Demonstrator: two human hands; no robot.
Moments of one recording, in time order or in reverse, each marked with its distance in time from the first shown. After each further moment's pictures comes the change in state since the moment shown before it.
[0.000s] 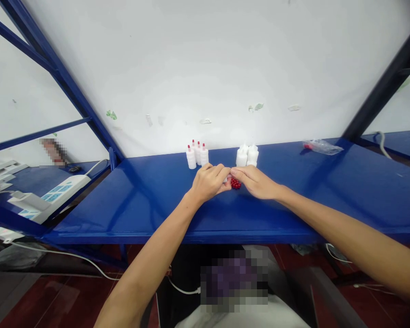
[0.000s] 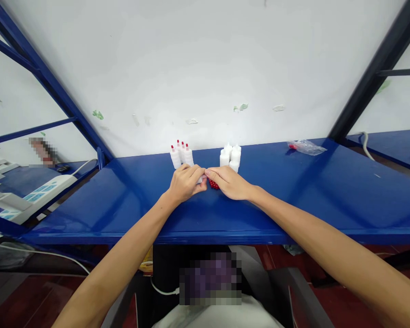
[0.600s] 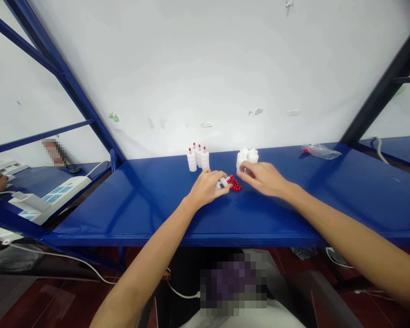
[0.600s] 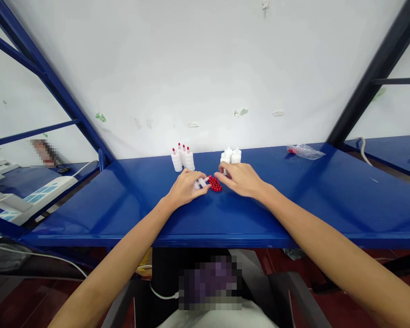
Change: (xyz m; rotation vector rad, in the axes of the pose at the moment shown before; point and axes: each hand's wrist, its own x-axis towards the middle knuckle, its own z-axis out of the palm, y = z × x) left_hand -0.008 0.002 -0.001 -0.456 -0.298 -0.352; right_hand -0.007 0.018 -0.022 -0.595 0.054 0.201
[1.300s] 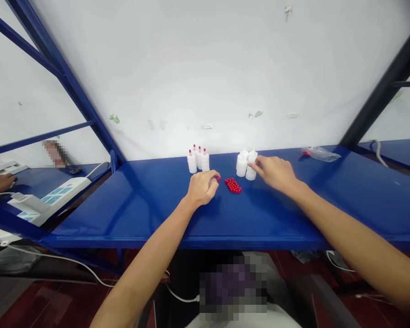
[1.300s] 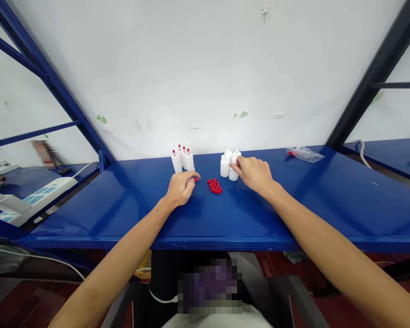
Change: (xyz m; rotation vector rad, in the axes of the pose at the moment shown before) left_hand -0.007 -0.008 -0.008 -0.094 0.047 -0.187; right_hand 0.007 0.030 -0.001 -0.324 0.038 0.377
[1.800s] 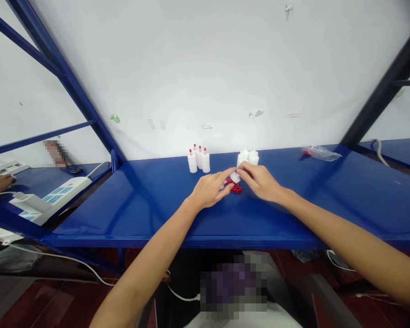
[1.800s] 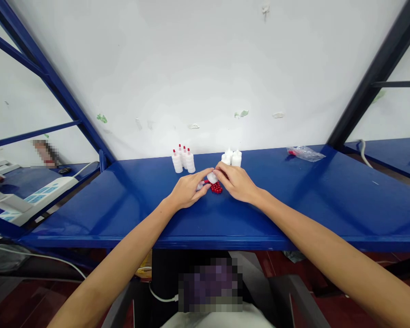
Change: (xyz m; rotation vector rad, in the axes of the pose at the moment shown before) left_hand 0.001 0.015 0.002 0.078 -0.136 0.172; right_hand -0.023 -0.037 -0.004 0.658 0.075 -0.417
